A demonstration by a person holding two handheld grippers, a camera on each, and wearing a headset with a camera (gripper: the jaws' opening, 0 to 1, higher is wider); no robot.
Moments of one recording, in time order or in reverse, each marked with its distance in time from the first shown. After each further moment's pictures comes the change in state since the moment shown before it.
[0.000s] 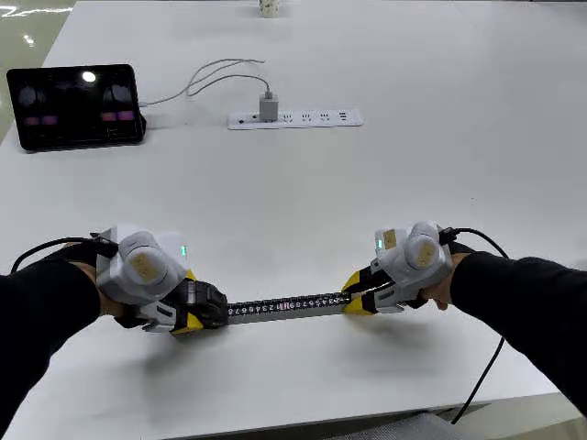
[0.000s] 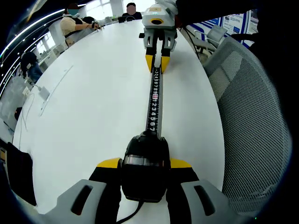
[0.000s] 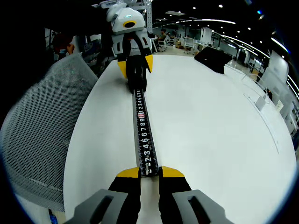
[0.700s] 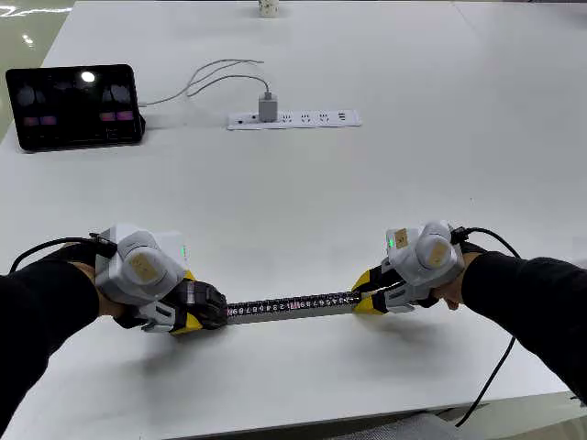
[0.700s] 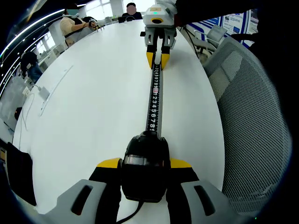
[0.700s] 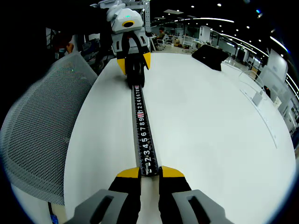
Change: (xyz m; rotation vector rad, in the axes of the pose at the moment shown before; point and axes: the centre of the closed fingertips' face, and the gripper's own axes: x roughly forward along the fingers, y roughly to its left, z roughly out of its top) left arm 0.001 0.000 -0.001 0.000 -0.001 -0.002; right arm -0.008 -0.004 -0.012 0.009 0.013 -0.010
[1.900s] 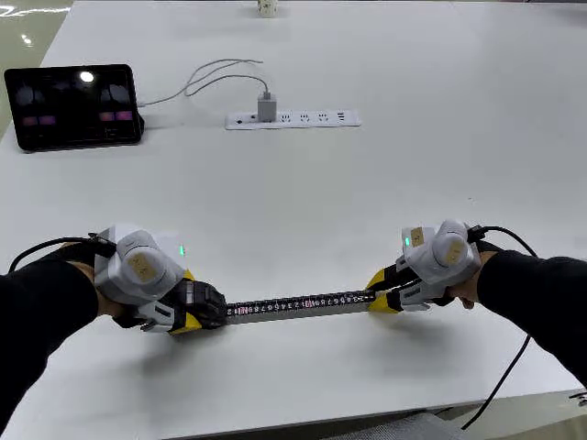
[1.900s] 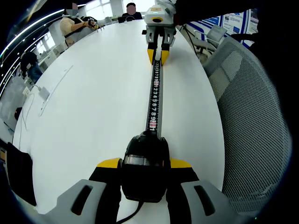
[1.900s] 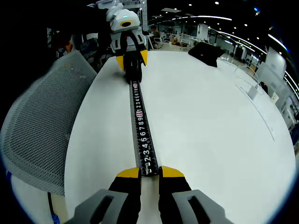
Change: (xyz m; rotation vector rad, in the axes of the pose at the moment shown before) left arm -0.002 0.000 -0.001 0.001 -0.001 0.000; right arm -0.015 -0.005 -0.016 0.024 0.022 -0.010
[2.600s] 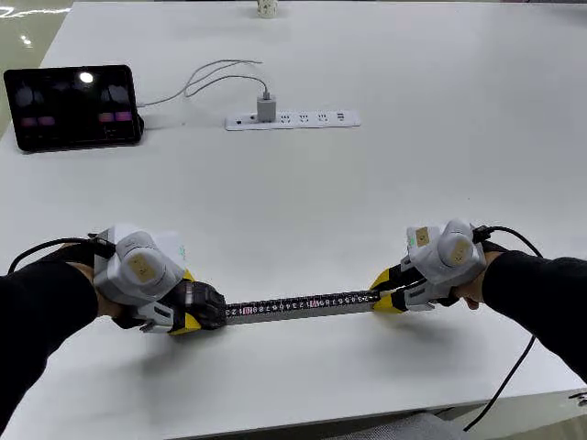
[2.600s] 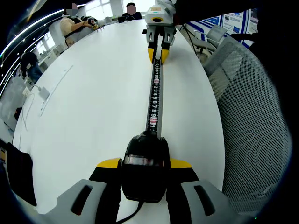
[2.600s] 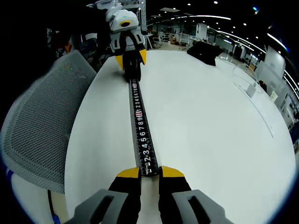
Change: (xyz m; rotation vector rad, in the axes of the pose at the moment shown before) left arm -0.001 0.000 0.000 0.001 0.001 0.001; right arm -0.003 -0.002 -0.004 0.006 0.001 -0.006
